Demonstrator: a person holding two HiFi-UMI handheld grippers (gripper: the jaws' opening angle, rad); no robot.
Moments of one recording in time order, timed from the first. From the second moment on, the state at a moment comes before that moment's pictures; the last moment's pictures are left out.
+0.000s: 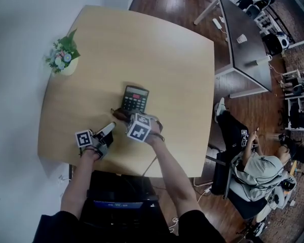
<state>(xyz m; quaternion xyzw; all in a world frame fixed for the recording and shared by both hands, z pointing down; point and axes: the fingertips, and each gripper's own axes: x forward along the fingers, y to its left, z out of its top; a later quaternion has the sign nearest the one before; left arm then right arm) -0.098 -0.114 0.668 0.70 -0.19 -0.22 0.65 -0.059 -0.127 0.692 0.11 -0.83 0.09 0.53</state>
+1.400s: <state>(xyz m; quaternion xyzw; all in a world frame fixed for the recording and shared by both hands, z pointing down) -0.097 -0.115 0.669 0.70 -0.19 -0.21 0.65 0.021 -0.256 0.629 0.31 -0.82 -0.02 0.49</state>
